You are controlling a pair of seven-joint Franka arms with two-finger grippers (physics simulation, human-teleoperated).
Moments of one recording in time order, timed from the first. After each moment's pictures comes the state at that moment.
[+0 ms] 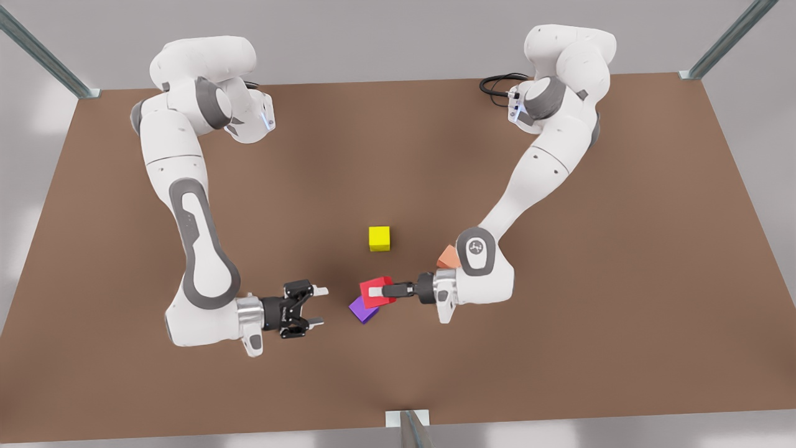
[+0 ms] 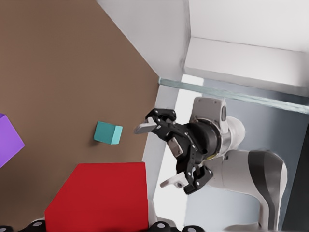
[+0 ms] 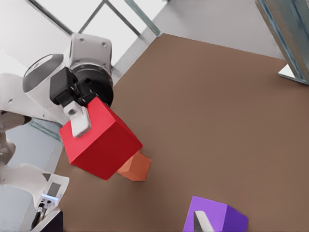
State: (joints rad) left arm -0.18 1.14 -0.67 -0.99 -1.00 2.34 0.09; right arm 0.07 0.92 0.19 -1.06 1.00 1.77 -1.07
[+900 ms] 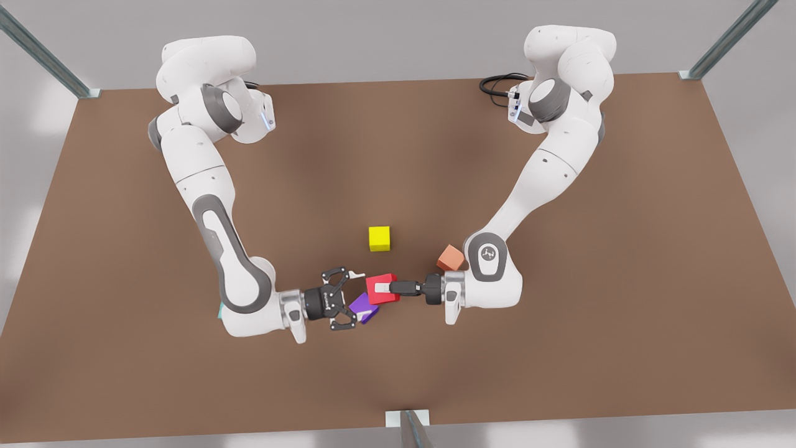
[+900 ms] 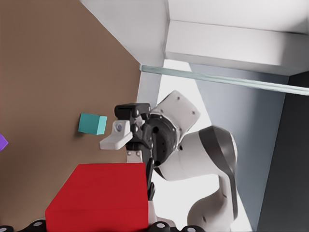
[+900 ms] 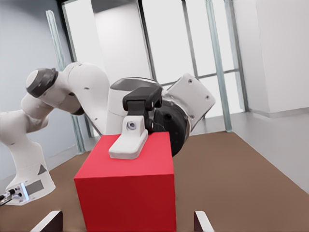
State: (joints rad) left arm -0.15 1.14 -0.67 -1.00 -1.06 2.24 0.22; right arm 0.09 1.01 0.33 -1.11 1.29 1.82 -1.89
